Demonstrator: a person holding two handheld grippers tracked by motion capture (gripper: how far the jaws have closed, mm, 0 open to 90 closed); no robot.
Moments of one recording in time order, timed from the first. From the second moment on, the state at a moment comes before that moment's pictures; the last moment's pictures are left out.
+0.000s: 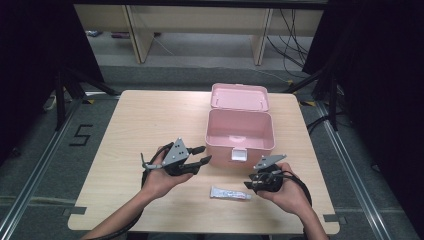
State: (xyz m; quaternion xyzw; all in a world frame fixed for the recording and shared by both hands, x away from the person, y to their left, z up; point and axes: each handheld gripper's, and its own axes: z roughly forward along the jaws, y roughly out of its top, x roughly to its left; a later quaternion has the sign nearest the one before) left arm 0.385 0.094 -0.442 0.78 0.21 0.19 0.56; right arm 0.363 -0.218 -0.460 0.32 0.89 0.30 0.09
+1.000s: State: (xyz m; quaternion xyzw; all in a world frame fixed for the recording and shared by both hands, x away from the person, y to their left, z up) left arm 0.390 0.111 -0.441 0.77 0.25 0.20 0.55; right arm 0.371 -0.208 -0.452 0.26 0.93 0.26 0.06
